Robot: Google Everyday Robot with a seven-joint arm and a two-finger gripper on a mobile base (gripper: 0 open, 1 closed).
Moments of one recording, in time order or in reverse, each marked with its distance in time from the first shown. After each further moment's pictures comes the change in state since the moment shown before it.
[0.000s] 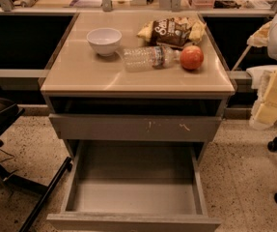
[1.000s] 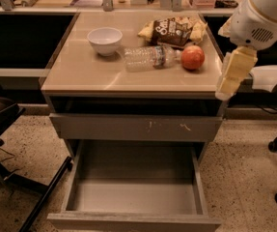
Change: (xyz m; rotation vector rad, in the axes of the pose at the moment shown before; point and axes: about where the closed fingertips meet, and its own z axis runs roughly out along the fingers) arm -0.032 -0.075 0.052 0.001 -0.054 -0.015
